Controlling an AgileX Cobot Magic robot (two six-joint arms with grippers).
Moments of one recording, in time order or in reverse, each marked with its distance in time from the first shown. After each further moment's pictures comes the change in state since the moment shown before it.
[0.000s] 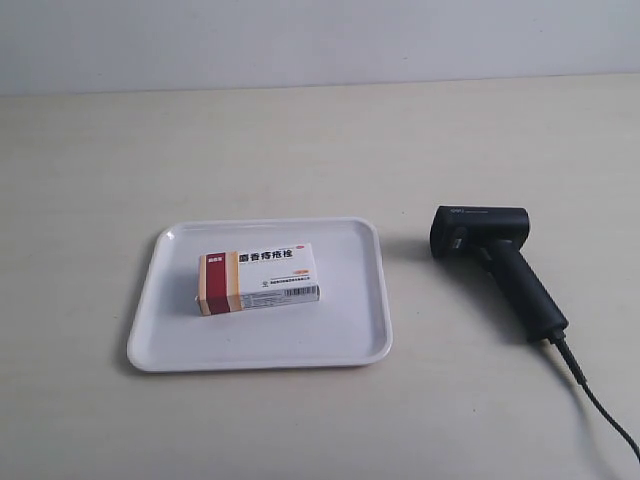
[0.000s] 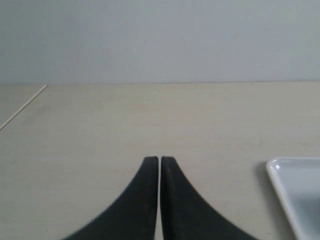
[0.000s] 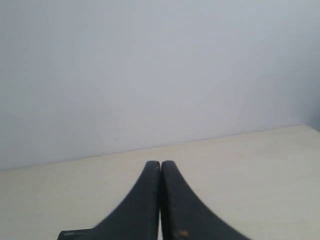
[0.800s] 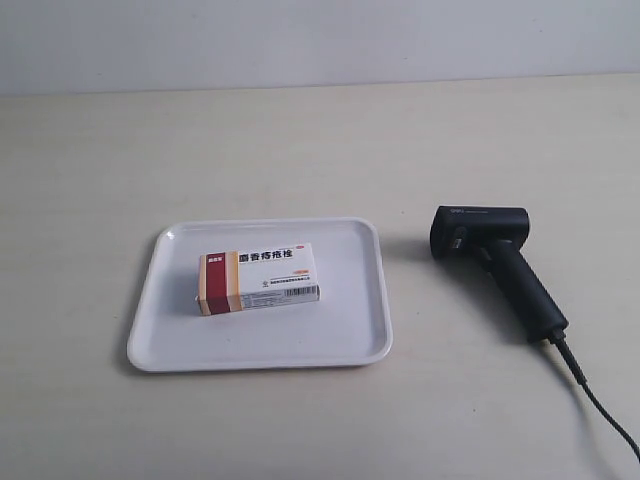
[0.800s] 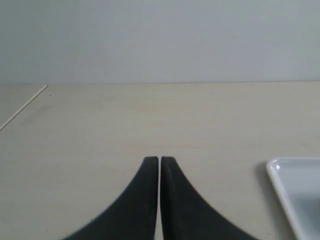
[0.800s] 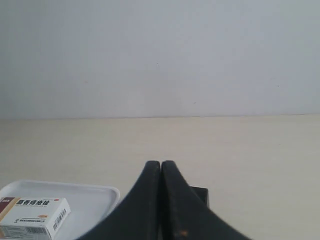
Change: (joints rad) left arm 0.000 0.000 0.000 0.000 0.000 0.000; right arm 0.318 0.112 0.000 -0.046 -0.012 0.049
